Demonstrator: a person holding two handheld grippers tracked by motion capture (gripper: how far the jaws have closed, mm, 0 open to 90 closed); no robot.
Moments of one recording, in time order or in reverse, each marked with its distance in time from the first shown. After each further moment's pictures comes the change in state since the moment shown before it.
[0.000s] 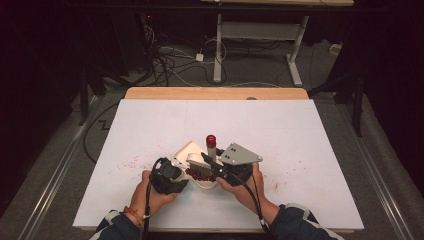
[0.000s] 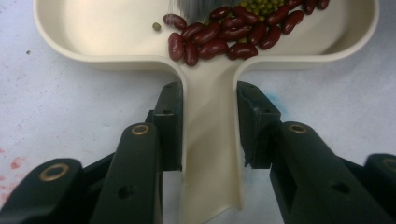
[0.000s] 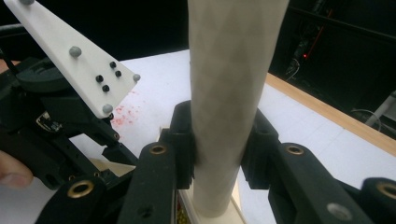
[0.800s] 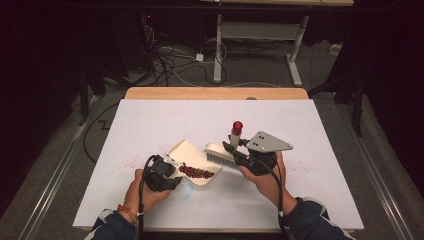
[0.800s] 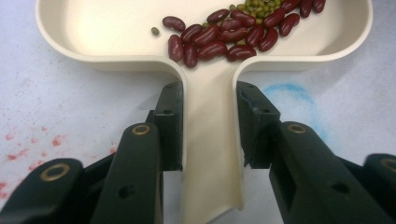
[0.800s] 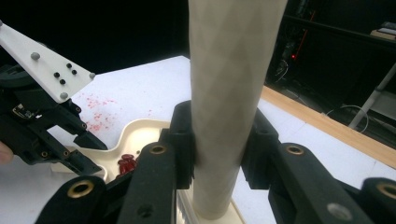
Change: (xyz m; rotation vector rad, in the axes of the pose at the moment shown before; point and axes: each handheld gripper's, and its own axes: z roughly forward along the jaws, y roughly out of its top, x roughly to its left) left arm 0.016 -0.006 -0.008 0.001 0.014 -0.033; right arm -0.049 0.002 -0.035 -0.030 -0.020 0.053
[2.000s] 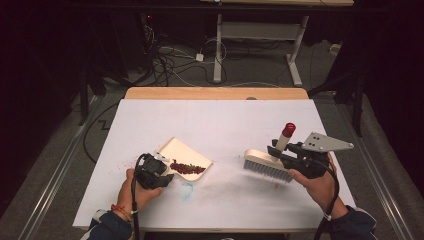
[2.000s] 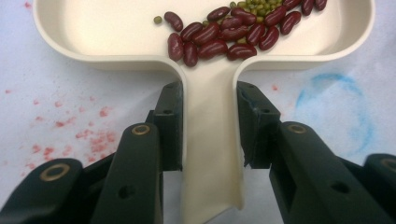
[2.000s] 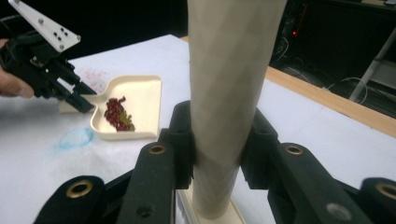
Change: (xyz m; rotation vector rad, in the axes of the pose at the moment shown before) left arm 0.021 -0.011 -0.003 -0.005 0.034 -0.082; right arm -0.070 -0.027 -0.087 0.059 0.036 0.071
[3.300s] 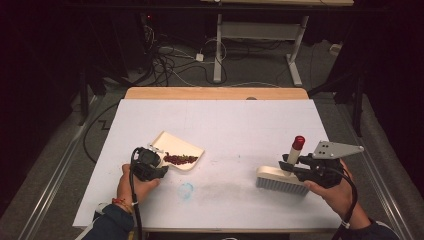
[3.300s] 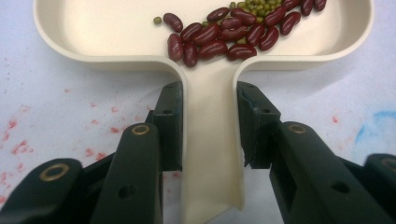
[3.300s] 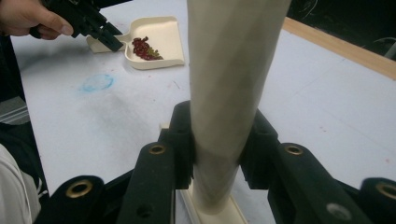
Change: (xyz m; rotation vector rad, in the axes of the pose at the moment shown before) left arm 0.022 0.007 0.006 -0.021 0.054 -0.112; right arm -0.009 -0.017 -0.028 0.172 0.084 -0.002
